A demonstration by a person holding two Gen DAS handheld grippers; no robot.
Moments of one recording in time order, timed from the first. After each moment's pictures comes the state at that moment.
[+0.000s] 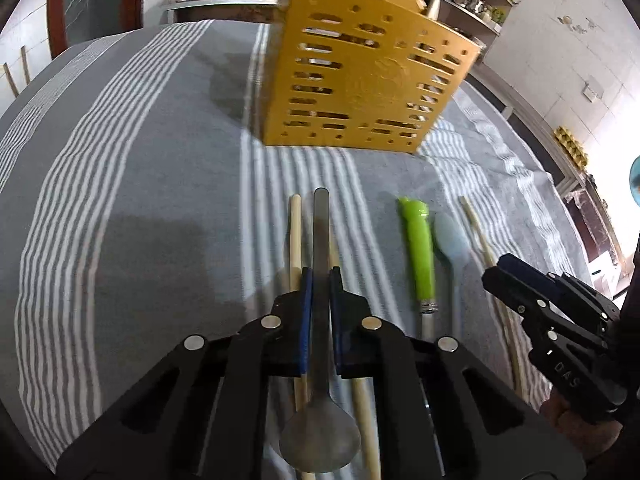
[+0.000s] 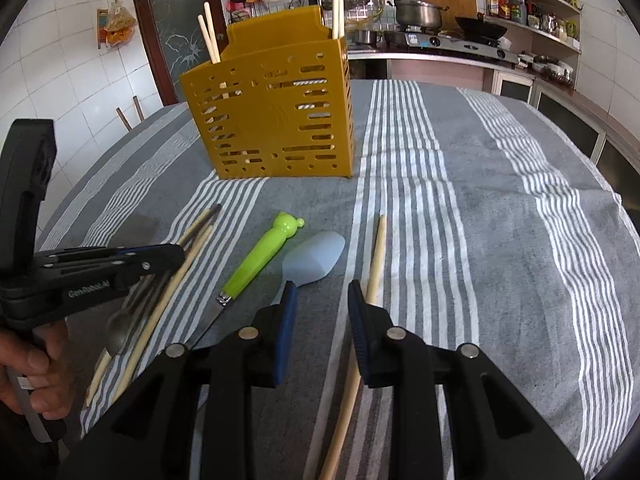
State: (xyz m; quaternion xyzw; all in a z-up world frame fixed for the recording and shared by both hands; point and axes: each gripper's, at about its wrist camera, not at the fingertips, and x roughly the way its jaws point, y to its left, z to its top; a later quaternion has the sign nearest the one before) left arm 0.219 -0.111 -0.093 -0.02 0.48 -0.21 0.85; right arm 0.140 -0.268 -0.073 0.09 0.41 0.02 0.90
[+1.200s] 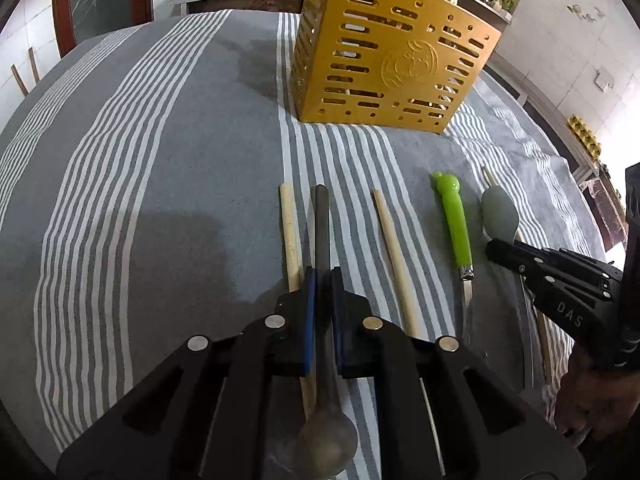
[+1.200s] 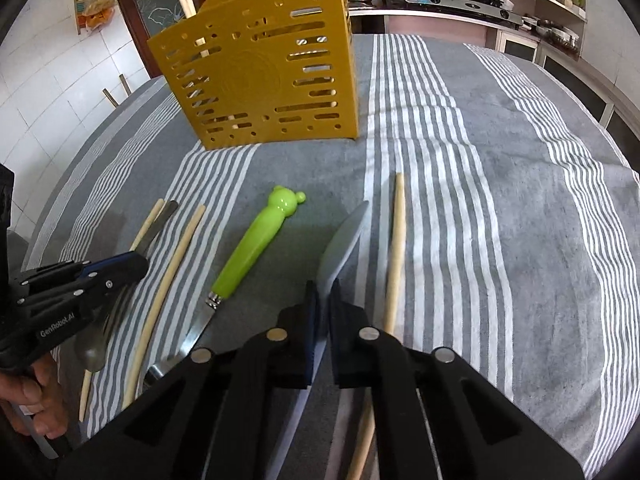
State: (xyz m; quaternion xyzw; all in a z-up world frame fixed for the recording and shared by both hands) left arm 0.215 -0.093 -0.102 0.00 0.49 -0.19 0.85; right arm 0.171 -0.259 -0.092 0.11 0.48 0.02 0.87
